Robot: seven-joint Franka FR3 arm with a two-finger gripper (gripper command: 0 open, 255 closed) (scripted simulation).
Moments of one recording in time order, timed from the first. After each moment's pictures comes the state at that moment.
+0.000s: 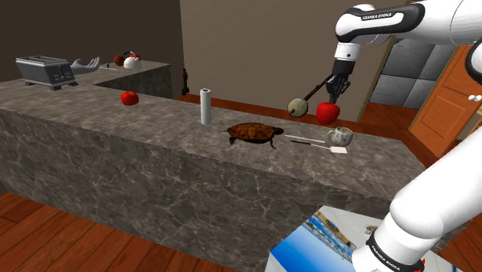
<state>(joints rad) -0.14 -0.20 -0.34 -1.88 -0.03 1.61 -0.25</state>
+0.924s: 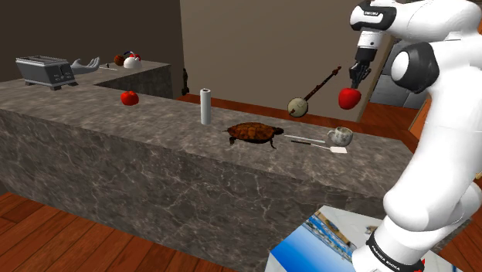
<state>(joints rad) -0.33 0.23 -0.53 -1.29 0.12 1.40 -0.62</state>
